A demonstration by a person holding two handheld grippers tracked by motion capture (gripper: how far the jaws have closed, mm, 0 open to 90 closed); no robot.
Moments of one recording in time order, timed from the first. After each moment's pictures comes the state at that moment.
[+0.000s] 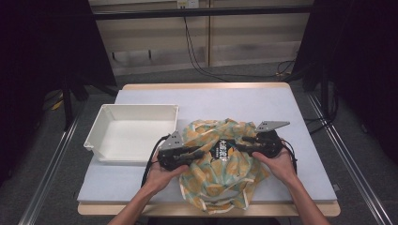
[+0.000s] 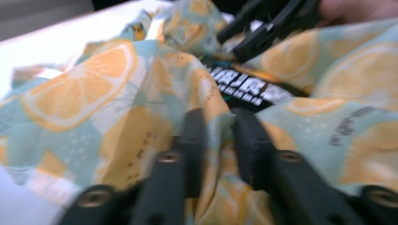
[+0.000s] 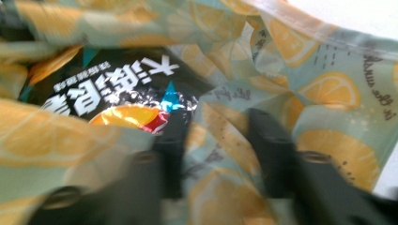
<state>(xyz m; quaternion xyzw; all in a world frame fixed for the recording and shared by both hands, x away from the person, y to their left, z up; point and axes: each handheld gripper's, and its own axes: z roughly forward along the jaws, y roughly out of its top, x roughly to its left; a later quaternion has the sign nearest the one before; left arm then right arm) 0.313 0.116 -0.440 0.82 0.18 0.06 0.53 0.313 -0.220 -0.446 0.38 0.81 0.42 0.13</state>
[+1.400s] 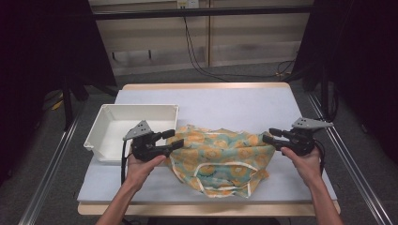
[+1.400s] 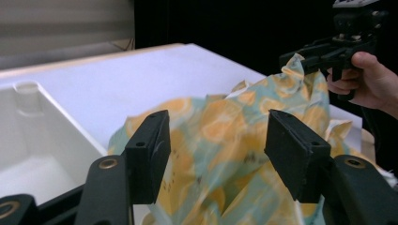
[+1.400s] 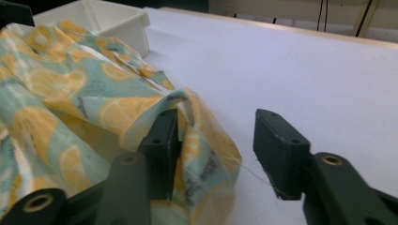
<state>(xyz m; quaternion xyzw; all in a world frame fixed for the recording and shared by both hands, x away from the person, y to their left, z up) 0.320 0.178 -0.409 0.75 0.27 0.07 0.59 0.292 -0.297 -0.425 0.42 0.74 0.50 0.17</state>
